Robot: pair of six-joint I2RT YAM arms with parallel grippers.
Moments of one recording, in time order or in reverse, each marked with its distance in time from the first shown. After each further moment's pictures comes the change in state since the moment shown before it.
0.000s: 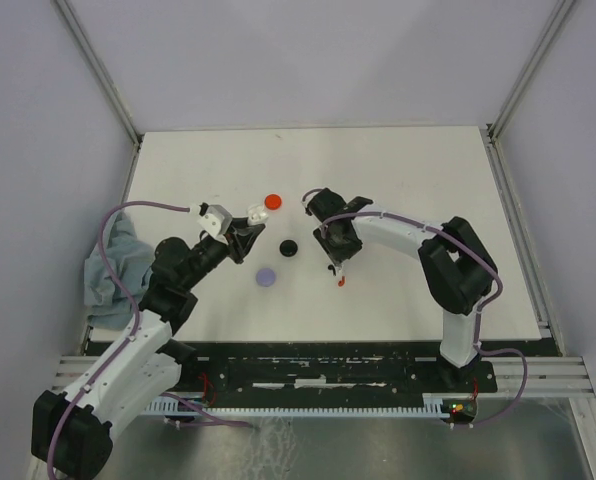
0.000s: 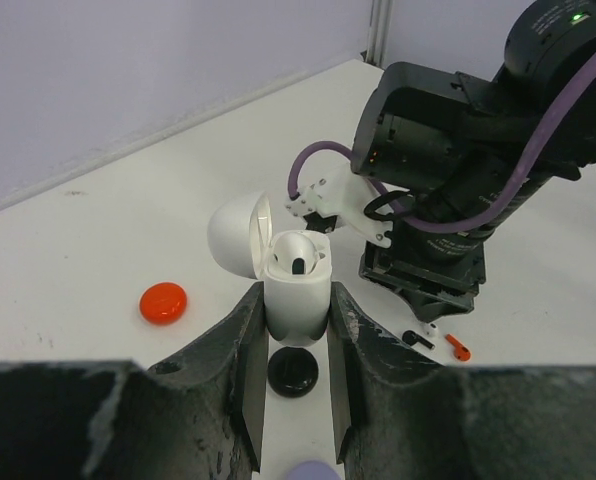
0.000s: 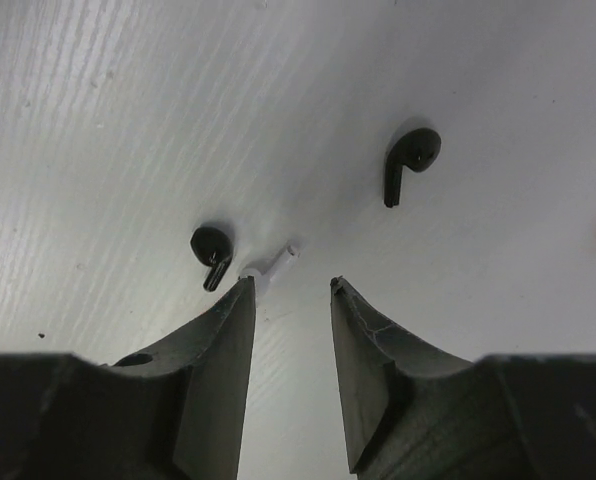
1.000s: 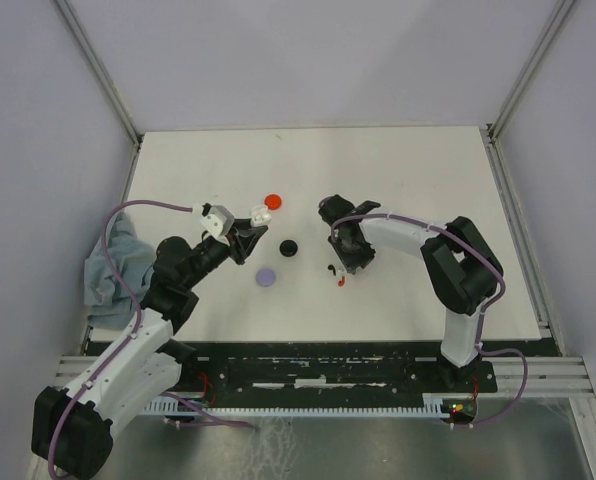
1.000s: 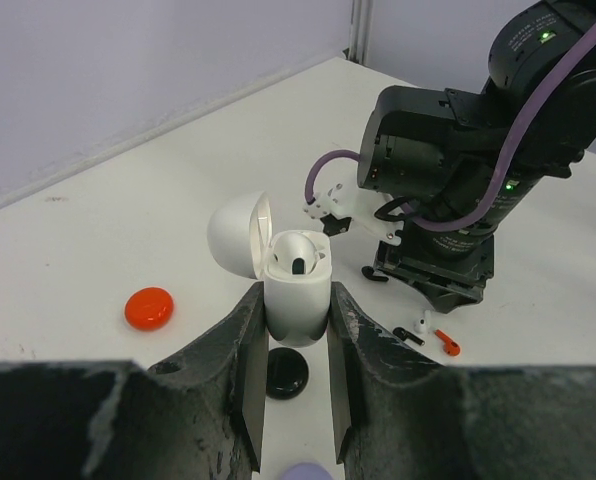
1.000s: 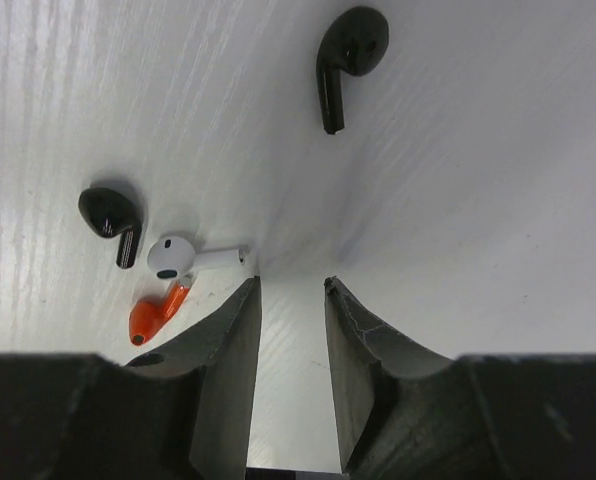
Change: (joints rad) left arm 0.000 0.024 -0.005 0.023 0.040 -0.001; right arm -0.050 0.006 -0.082 -0.015 0.038 0.077
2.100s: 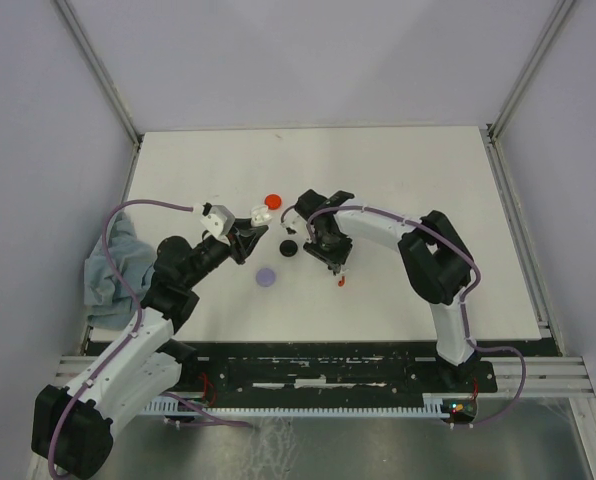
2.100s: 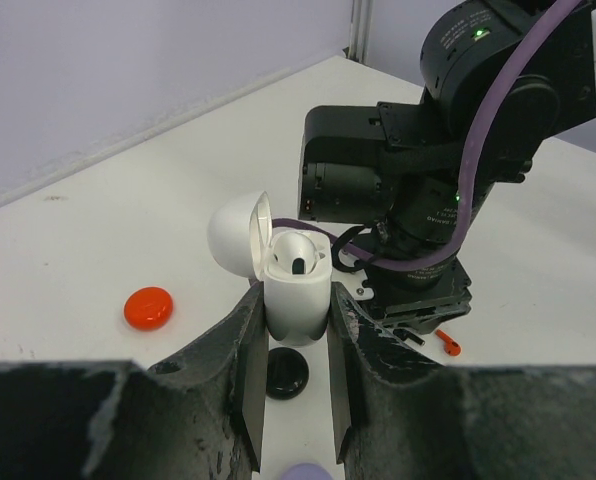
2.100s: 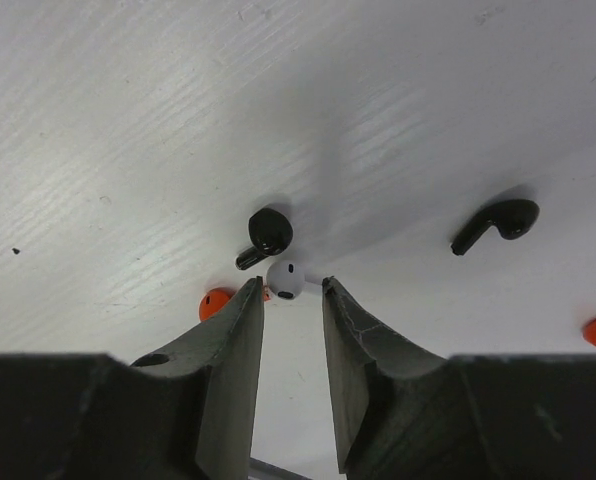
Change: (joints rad) left arm 0.000 0.008 0.000 0.006 0.004 0.000; right arm 0.081 0.150 0.274 -0.187 -0.148 -0.408
